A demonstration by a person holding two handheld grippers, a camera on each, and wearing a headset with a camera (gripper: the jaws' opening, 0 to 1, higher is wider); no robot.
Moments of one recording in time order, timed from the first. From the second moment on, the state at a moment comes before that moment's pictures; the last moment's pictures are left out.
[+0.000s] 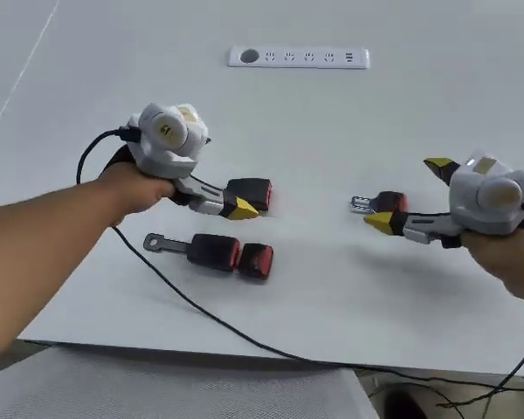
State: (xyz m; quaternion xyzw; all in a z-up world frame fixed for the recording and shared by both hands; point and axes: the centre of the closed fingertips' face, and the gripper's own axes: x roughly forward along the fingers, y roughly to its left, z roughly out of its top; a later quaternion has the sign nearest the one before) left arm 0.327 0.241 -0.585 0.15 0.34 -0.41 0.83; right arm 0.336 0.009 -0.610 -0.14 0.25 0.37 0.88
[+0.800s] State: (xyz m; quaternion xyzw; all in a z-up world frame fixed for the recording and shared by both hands) left arm 0.222 0.306 -0.560 0.12 0.30 -0.38 0.87; right arm 0.244 0.030 -0.572 -0.13 0.21 0.34 0.91
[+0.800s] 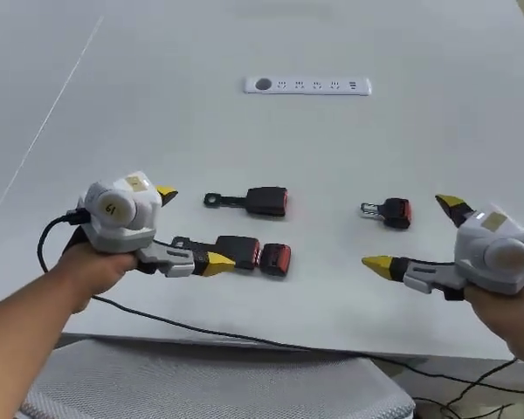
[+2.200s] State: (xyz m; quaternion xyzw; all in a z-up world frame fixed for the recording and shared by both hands) left arm 0.187 0.365 -0.551 0.09 0.30 -0.33 0.89; right arm 0.199 -0.007 -0.574 -0.12 0.24 0.29 0.92
